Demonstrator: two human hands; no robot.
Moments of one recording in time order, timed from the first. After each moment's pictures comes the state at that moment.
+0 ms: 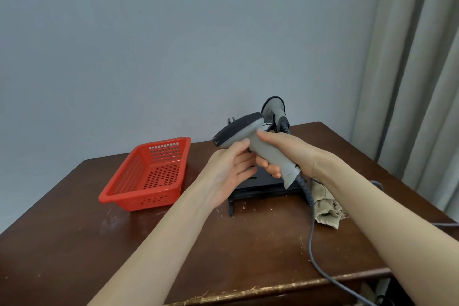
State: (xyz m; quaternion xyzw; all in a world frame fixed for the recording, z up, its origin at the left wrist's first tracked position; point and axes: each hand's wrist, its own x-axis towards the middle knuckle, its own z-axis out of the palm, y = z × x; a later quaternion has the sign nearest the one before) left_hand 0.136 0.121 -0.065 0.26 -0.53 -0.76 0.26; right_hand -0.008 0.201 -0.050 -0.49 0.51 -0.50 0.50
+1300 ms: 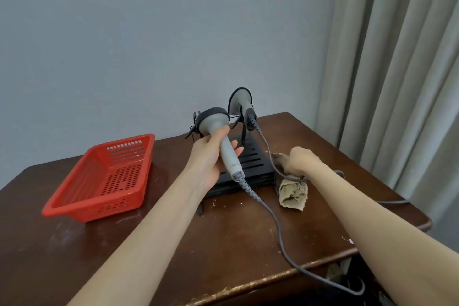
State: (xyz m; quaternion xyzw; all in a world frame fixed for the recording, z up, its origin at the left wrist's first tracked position) left_hand 0.088 0.127 -0.063 0.31 -0.47 -0.77 0.31; right_hand -0.094 0.214 -0.129 -0.27 0.94 -0.17 0.14
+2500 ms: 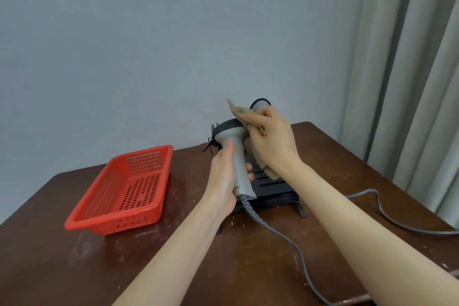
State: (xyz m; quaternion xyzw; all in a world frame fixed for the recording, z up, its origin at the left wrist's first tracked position) left_hand 0.085 0.115 -0.076 0.28 -0.51 -0.74 0.36; right_hand -0.022 0.156 -0.057 -0.50 0.67 -0.54 -0.13
